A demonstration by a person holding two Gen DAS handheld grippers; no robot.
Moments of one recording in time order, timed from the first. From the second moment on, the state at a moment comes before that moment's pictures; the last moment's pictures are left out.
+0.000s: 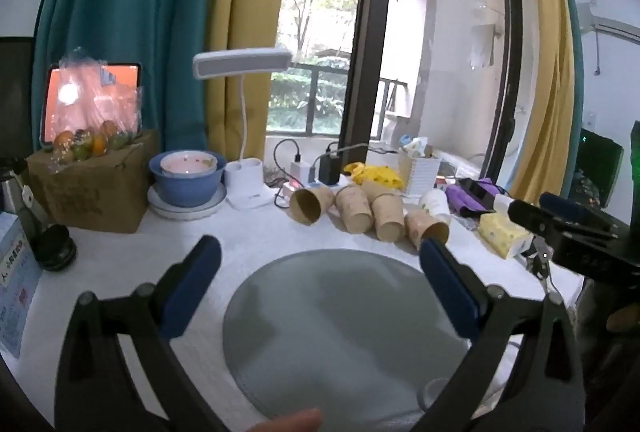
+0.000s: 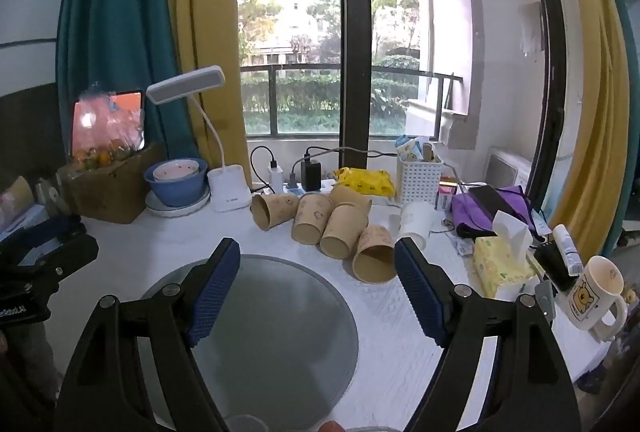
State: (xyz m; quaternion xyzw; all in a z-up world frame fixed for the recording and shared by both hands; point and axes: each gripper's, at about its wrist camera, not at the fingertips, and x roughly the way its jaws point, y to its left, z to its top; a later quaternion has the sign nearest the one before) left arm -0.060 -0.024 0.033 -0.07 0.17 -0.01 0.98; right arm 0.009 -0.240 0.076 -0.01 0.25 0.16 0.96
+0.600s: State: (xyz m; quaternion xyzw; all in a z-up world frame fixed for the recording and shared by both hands) left arm -0.076 -0.026 0.043 -0.07 0.16 -0.01 0.99; right arm -0.004 -0.244 0.083 0.00 0.23 0.16 0.96
